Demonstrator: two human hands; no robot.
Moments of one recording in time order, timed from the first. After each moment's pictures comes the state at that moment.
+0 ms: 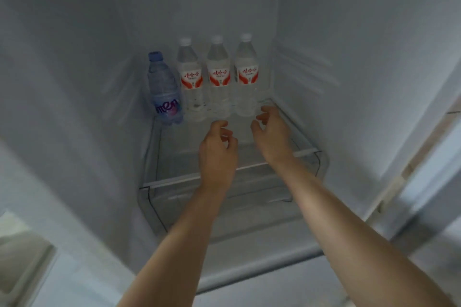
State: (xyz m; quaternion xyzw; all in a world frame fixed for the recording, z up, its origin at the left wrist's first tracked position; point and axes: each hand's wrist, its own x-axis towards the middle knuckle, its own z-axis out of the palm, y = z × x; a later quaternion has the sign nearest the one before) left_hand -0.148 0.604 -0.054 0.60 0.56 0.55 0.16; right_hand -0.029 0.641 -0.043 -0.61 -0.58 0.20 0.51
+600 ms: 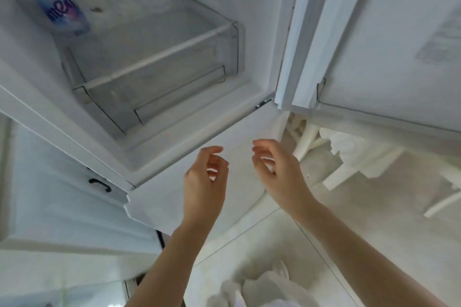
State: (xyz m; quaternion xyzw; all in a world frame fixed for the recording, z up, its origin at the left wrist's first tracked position) left_hand -0.187 0.323 -0.163 0.69 0.49 0.39 0.37; right_hand -0.038 0.271 -0.170 -0.68 -0.53 0.19 0.47
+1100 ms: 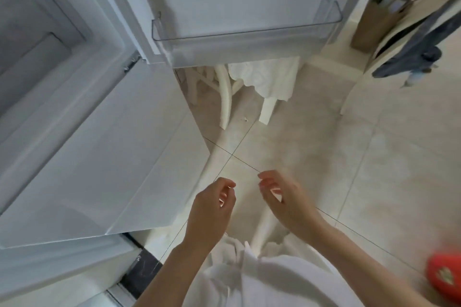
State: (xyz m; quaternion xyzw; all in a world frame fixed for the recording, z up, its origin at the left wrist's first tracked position) left_hand -0.103 0.146 -0.247 0.82 0.35 0.05 0.45; right_hand 0.021 0.010 -0.249 -0.83 -0.30 0.27 0.38
